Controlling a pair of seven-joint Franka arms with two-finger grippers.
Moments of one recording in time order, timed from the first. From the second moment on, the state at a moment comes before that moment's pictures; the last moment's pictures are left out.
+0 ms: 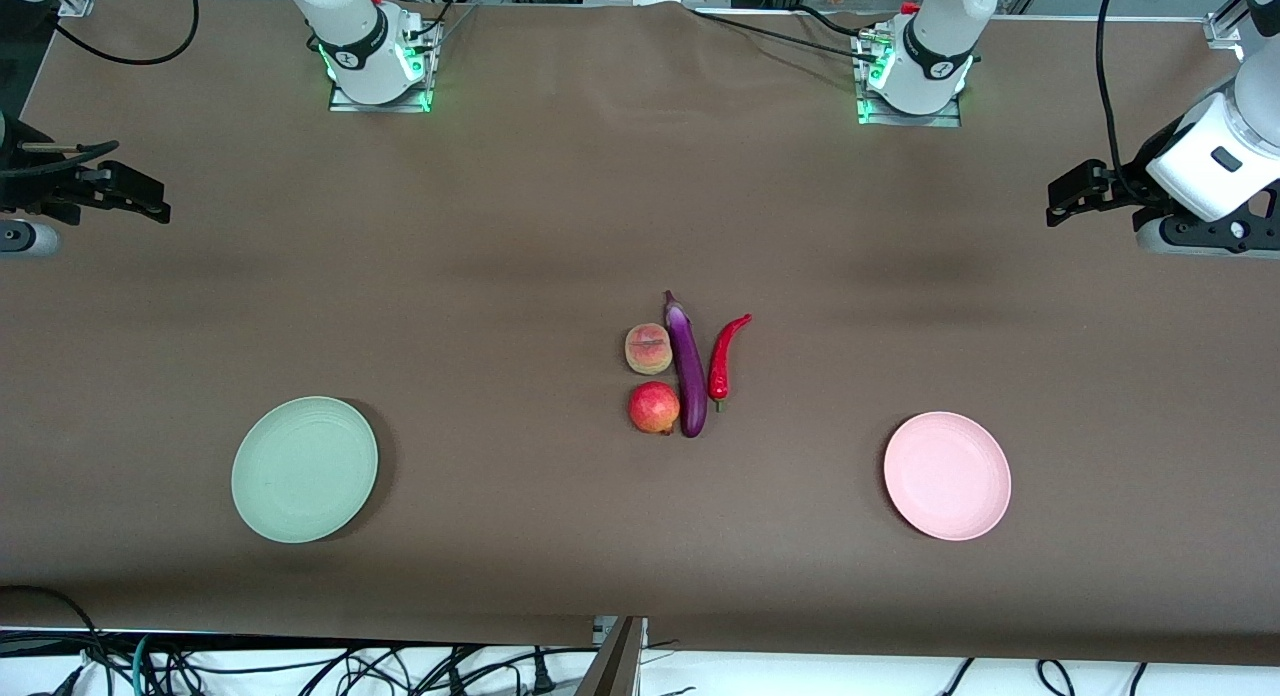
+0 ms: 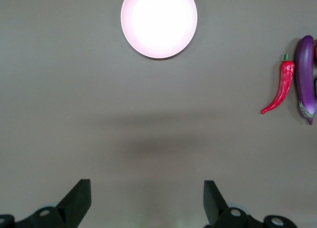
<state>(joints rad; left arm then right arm) -0.03 0.00 -0.02 -1.64 0.00 1.53 -0.02 -0.02 0.06 0.00 -1.55 -0.05 1.49 -0.07</state>
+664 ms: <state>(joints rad) -0.04 0.00 -0.02 -1.64 0.00 1.53 -0.02 -0.02 0.06 0.00 -1.55 -0.05 1.49 -0.07</state>
